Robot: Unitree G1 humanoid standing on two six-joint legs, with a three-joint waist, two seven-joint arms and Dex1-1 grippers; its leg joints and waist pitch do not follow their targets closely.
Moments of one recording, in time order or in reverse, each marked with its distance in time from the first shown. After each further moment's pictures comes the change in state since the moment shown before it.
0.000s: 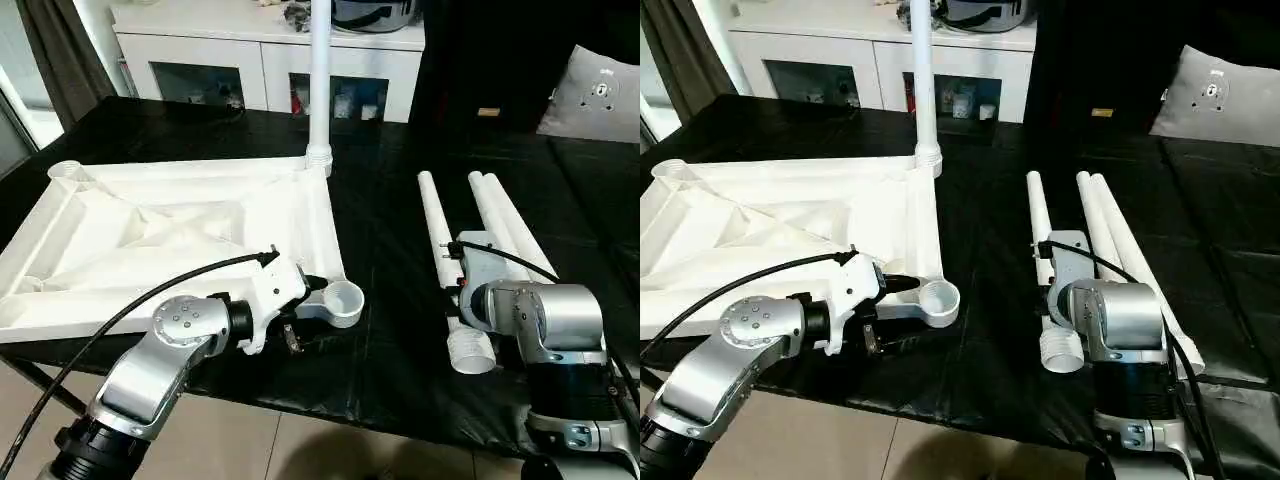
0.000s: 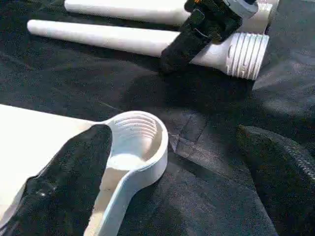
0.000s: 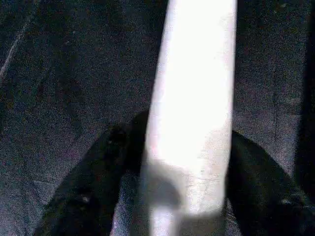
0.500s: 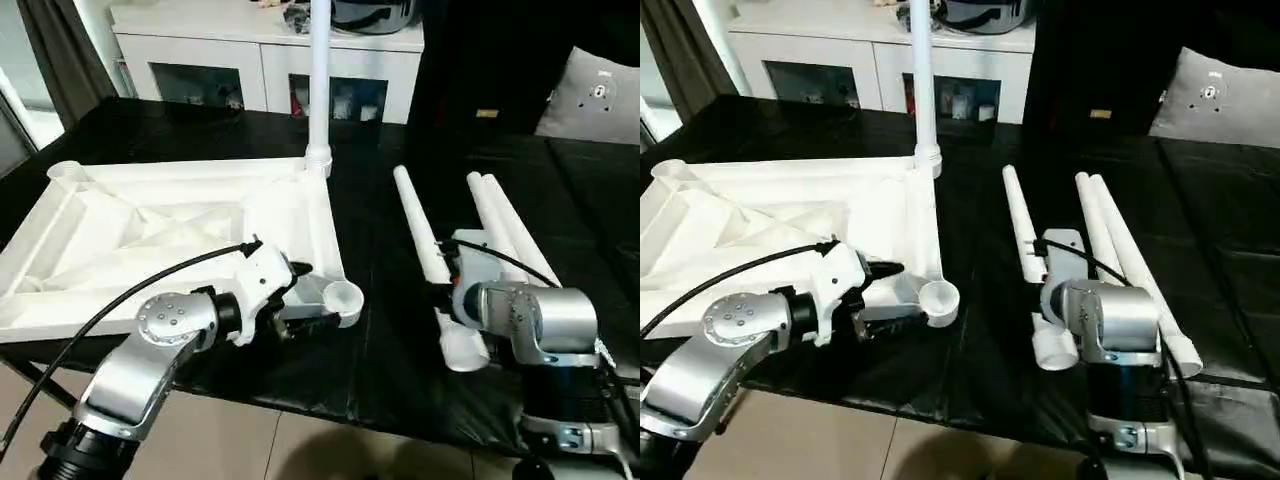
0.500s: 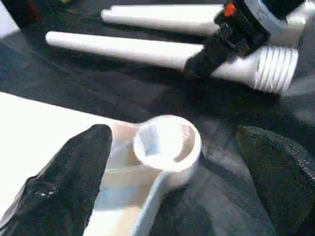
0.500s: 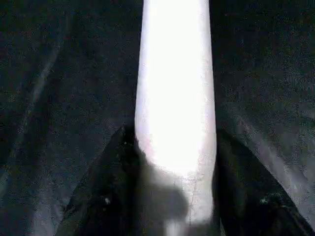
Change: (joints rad) left arm 0.002 -0.015 0.059 -0.031 -0.004 0.004 0.086; right arm 0.009 0.066 -0.059 0.005 0.025 -0.098 -0.022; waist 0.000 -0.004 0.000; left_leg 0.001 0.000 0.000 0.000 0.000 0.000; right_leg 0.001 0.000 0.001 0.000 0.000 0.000
